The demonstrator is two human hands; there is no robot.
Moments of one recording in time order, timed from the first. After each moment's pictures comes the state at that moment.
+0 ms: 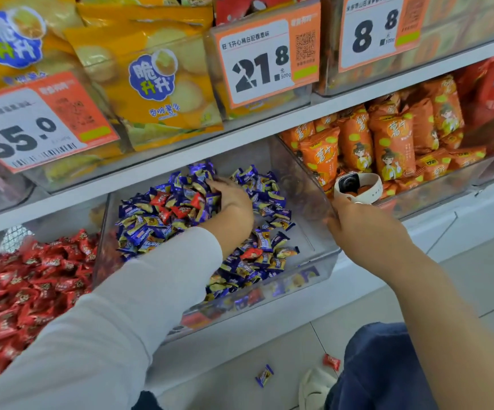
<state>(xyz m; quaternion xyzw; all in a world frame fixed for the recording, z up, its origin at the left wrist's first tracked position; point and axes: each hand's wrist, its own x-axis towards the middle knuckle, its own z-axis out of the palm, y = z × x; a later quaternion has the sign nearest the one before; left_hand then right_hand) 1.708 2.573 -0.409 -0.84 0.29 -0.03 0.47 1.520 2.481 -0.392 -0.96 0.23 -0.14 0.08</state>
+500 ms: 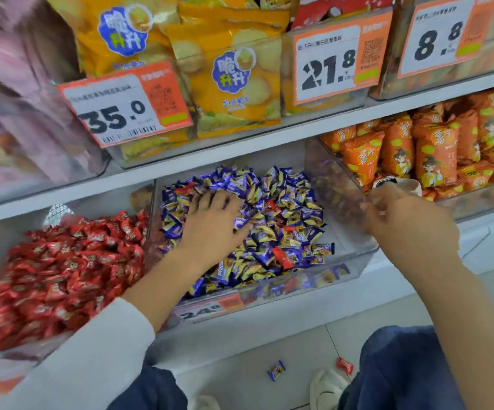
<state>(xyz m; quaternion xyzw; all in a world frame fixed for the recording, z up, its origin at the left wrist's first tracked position) 1.687 2.719 -0.385 -0.93 0.37 -0.07 0.02 1.514 2.506 -0.365 -0.92 0.30 -0.22 0.10</state>
